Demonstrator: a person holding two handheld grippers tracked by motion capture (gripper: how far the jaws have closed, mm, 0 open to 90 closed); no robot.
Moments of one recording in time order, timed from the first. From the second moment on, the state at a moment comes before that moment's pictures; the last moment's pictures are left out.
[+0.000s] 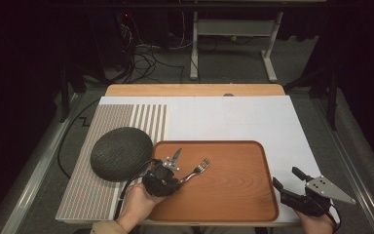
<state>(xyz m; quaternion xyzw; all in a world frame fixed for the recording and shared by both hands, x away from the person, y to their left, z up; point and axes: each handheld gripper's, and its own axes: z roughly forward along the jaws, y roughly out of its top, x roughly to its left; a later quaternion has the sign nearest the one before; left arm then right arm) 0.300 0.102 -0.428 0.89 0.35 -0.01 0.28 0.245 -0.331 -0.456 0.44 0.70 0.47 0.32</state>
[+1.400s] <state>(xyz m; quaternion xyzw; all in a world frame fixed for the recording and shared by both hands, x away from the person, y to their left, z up) 0.298 0.084 -0.432 0.90 0.32 0.03 0.29 0.245 -0.330 -0.456 0.43 0.71 0.46 0.32</state>
